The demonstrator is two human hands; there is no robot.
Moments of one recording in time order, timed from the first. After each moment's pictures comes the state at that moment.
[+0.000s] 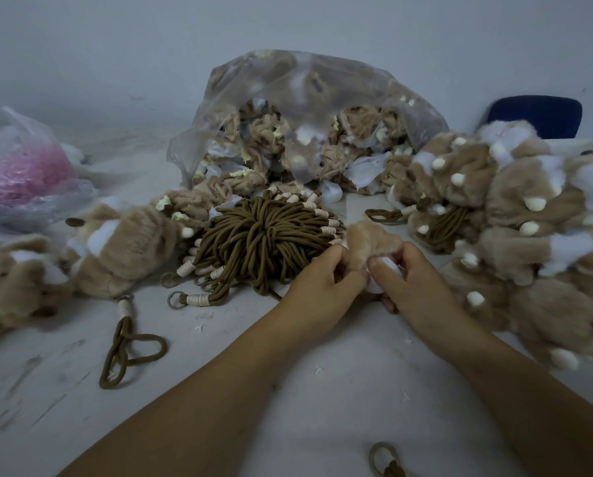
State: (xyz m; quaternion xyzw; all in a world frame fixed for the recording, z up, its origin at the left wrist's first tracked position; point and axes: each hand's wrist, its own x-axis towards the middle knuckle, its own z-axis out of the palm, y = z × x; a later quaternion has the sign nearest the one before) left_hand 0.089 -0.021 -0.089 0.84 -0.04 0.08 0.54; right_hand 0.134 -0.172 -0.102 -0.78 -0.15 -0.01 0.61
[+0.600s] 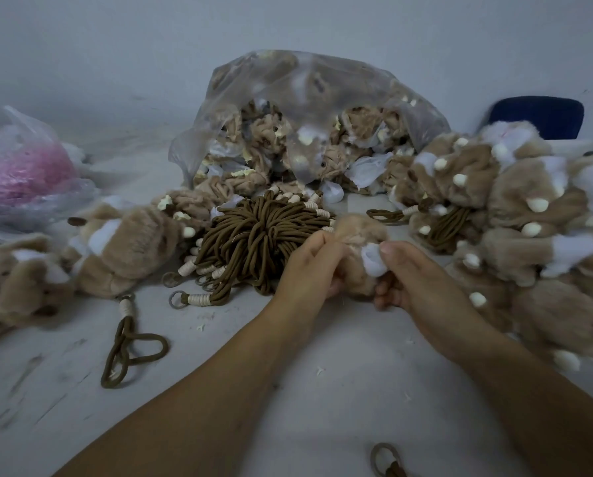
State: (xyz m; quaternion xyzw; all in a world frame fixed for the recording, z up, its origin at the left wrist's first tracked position) left_hand 0.087 -0.020 -0.077 0.66 0.00 0.10 0.75; right_hand 0.132 -0.174 -0.093 -0.66 -0.17 0.11 0.73
